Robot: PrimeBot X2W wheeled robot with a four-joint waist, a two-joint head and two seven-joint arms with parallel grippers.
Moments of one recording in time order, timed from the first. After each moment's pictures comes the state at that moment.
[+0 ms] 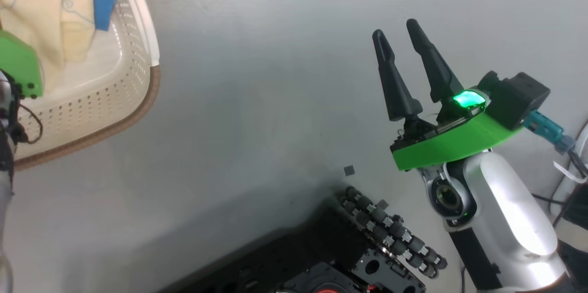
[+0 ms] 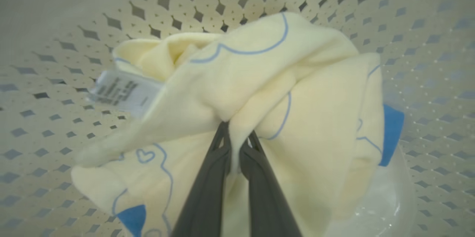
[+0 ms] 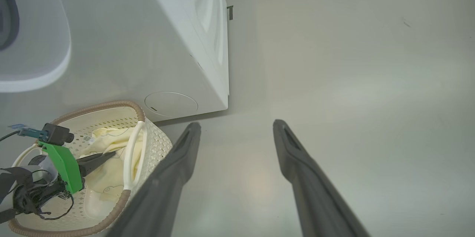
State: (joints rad) left arm -1.16 0.36 -0.30 1.23 -0.13 -0.07 -0.16; right arm -0.42 -0.04 0.33 0.06 0.50 0.13 -0.25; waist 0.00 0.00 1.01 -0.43
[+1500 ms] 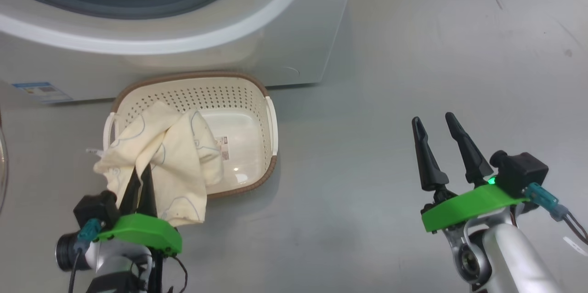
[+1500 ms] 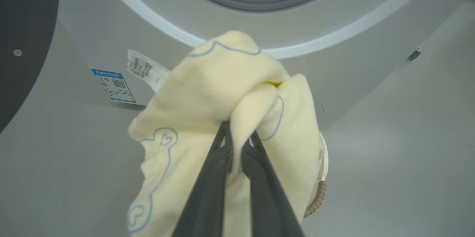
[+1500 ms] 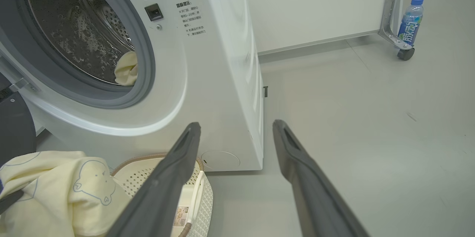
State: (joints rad) left arm -0.30 0.07 -0.10 0.54 -0.29 -0.05 -0.25; right arm -0.16 -0.04 0.18 0.16 0.32 0.13 -0.25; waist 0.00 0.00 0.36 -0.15
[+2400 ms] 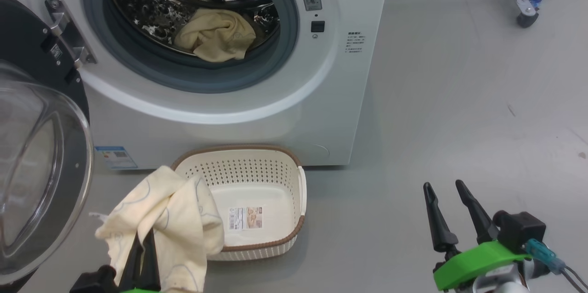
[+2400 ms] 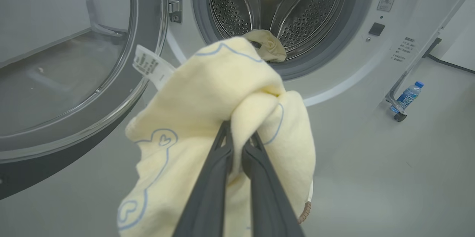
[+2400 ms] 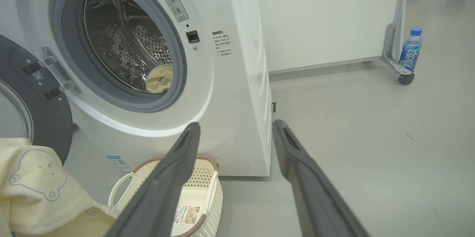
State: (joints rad) left arm 0.03 0.05 -0.08 0.26 -0.29 -0.06 -0.25; right arm 0.03 -0.04 0.13 0.19 0.28 0.13 -0.25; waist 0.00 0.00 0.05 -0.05
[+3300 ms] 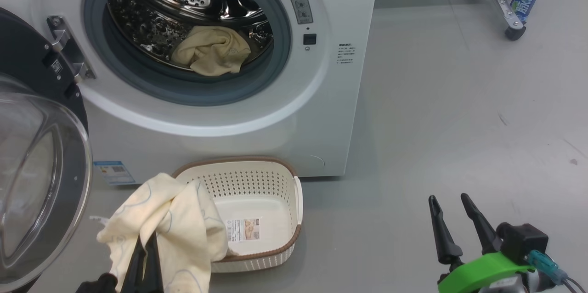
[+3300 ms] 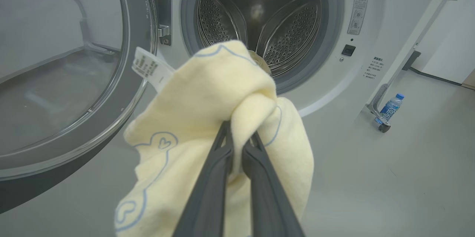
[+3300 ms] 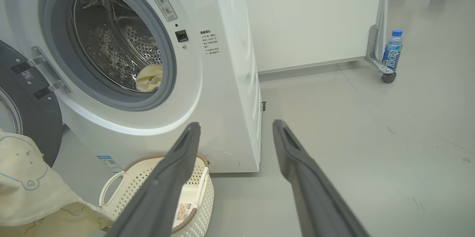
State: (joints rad) left arm 0.11 0.05 -0.10 0.14 -0.29 -0.03 -0.25; right arm 0.08 -0.04 0.11 0.20 0.26 0.13 -0.25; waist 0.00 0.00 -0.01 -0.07
